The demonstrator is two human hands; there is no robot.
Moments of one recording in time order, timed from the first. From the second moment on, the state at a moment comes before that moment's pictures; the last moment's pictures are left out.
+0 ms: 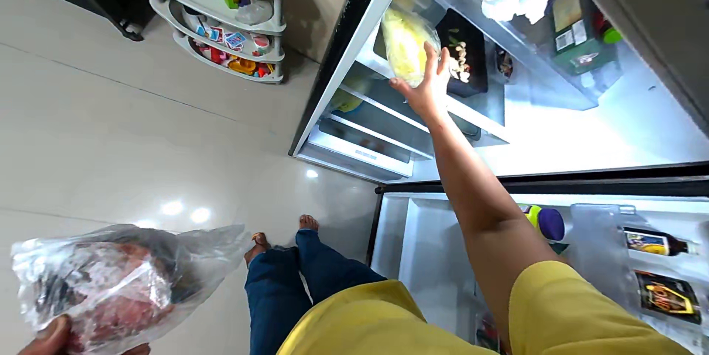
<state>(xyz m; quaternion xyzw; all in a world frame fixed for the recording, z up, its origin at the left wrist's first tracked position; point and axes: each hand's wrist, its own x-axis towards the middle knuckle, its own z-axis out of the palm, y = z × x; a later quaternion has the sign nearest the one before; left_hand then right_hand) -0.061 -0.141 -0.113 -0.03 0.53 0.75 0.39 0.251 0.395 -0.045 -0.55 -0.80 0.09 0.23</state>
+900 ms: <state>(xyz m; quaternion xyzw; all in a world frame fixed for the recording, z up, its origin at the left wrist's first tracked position) -0.034 -0.109 -0.061 -0.03 0.50 0.76 0.42 0.267 0.369 -0.035 -0.51 -0.68 0.24 0.46</state>
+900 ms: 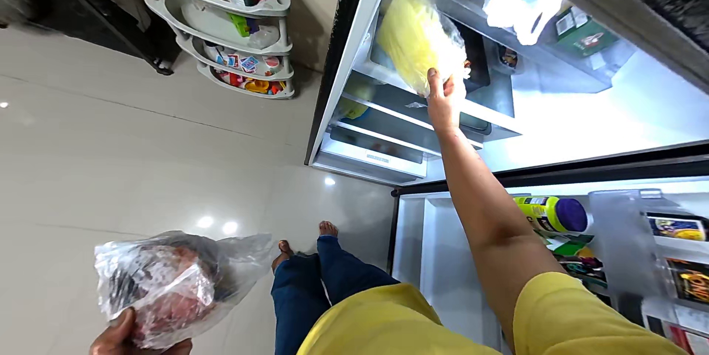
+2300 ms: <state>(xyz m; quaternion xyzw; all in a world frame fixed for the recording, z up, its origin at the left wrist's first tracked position) -0.010 -0.300 -0.036 -0.20 0.49 0.81 0.27 0.007 0.070 0.033 0.26 -0.89 0.12 0.35</state>
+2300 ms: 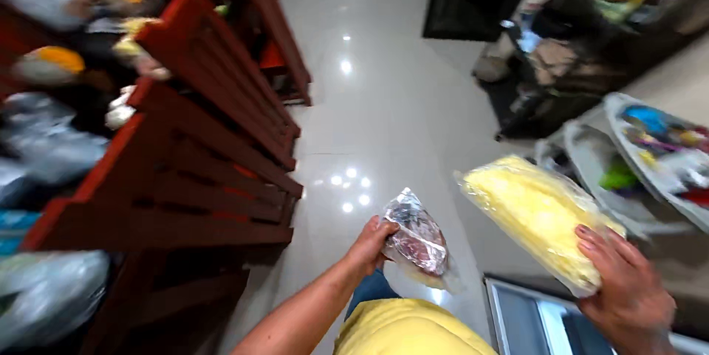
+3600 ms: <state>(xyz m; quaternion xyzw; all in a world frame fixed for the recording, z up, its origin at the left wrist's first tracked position) -0.065 -0.207 -0.030 -0.02 0.55 0.75 0.37 0.193 0.150 -0.022 -0.21 -0.89 0.00 0.40</state>
